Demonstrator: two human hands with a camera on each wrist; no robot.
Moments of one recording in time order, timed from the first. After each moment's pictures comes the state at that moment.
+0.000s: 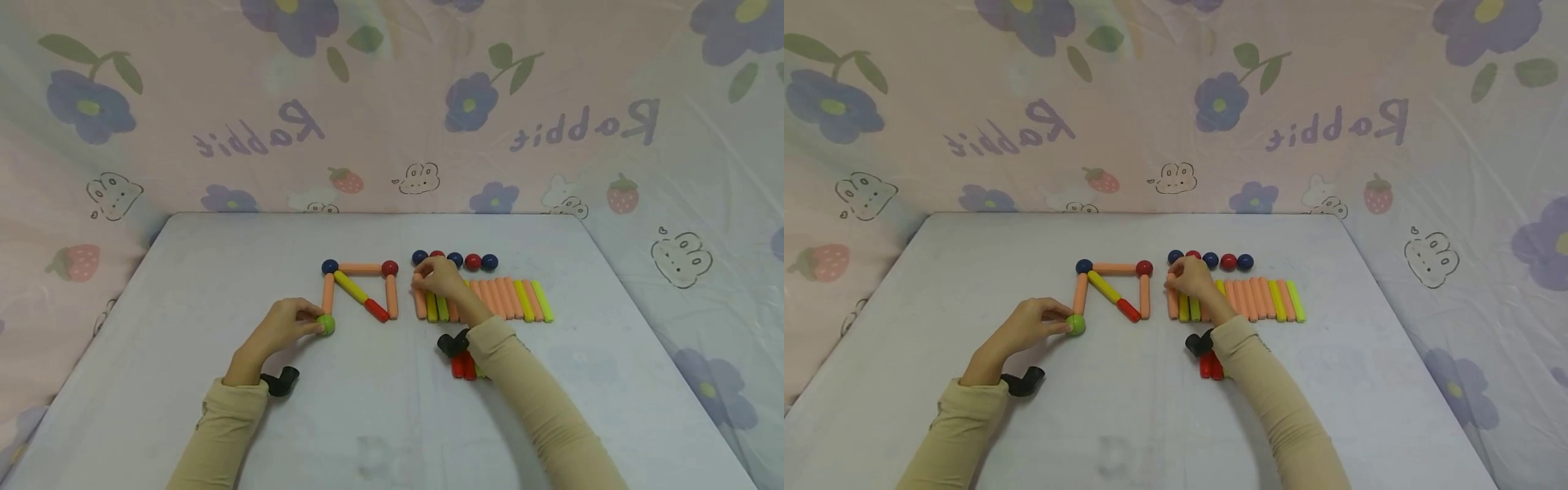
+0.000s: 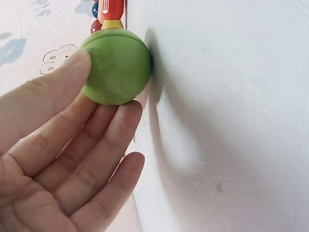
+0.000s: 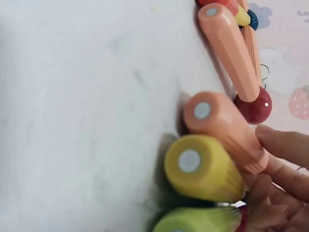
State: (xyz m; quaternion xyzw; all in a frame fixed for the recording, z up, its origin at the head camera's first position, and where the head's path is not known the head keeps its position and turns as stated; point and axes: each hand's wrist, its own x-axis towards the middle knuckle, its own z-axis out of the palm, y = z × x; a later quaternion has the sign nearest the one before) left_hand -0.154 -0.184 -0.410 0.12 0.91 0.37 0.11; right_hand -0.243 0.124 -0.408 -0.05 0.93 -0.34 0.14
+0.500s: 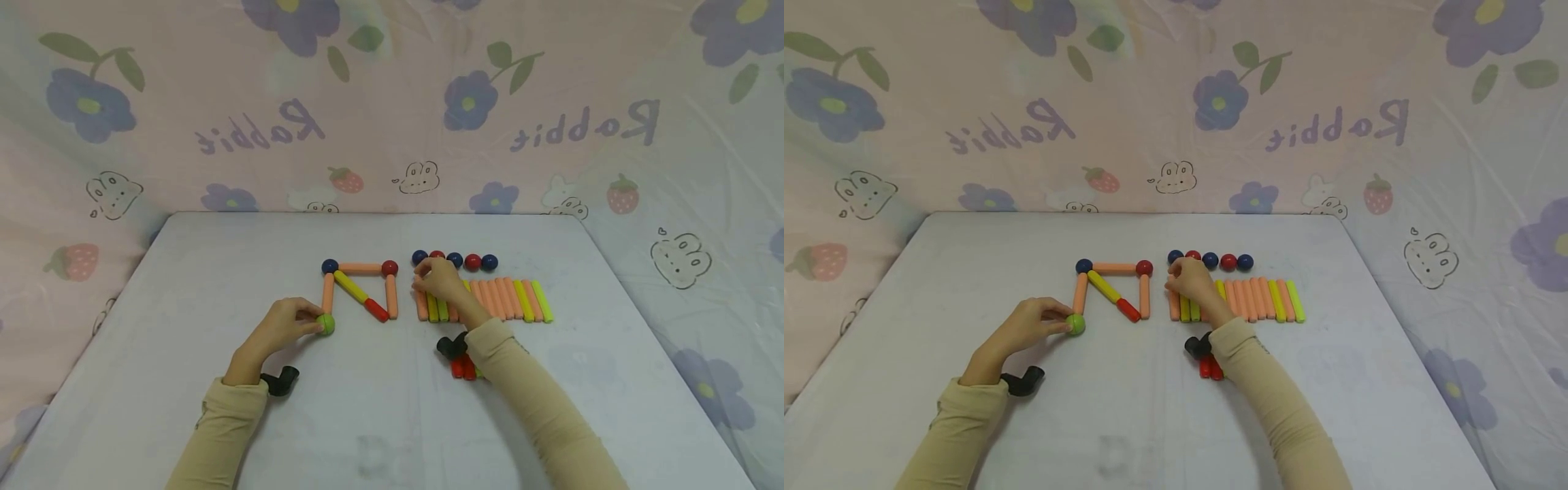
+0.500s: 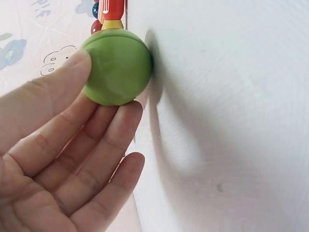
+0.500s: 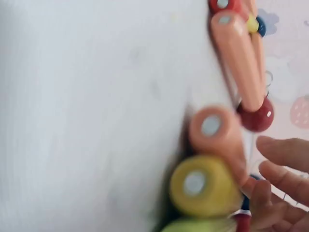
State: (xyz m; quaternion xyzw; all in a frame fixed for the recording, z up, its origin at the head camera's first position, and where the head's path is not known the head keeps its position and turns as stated) left_hand -0.154 -0.184 -0.410 0.12 0.91 0.37 0.11; right_hand -0.240 0.120 -0.410 -0.04 0.94 -0.32 0.13
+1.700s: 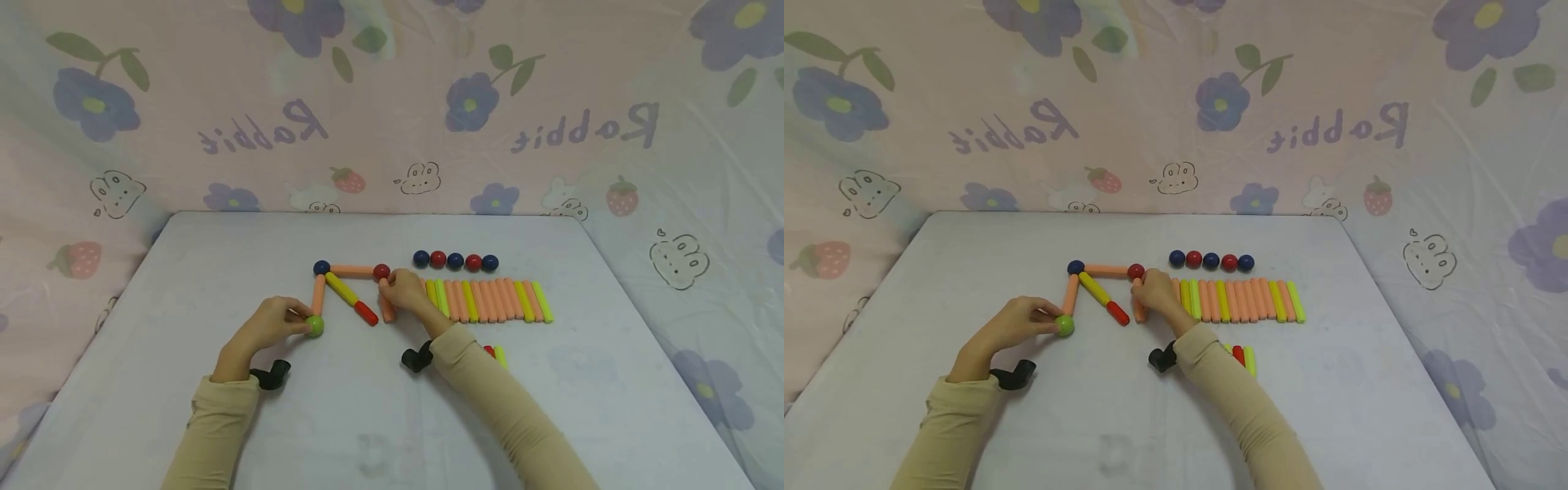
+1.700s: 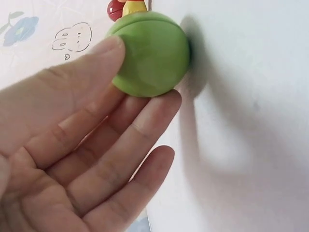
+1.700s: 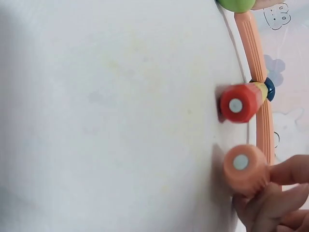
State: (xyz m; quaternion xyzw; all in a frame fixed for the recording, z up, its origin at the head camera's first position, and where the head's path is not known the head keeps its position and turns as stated) left_hand -0.153 -0.204 -0.401 0.12 0.91 0.37 0.15; right_hand -0.227 0.054 -0.419 0.01 0.92 -0.35 0.17
